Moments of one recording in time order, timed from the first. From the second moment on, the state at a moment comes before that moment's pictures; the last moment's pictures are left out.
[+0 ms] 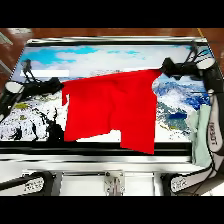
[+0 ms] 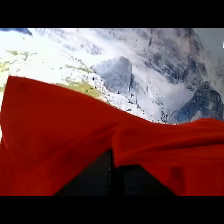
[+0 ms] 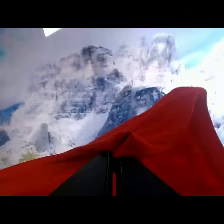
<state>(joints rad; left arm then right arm) 0.07 -1.38 1.08 0.80 -0.66 -1.42 -0.14 -1.73 1.61 -0.84 0.88 1.44</state>
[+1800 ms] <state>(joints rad) 0.31 -1.32 0.51 0.69 -1.05 -1.23 -0.38 -1.54 1.31 -1.08 1.55 1.39</state>
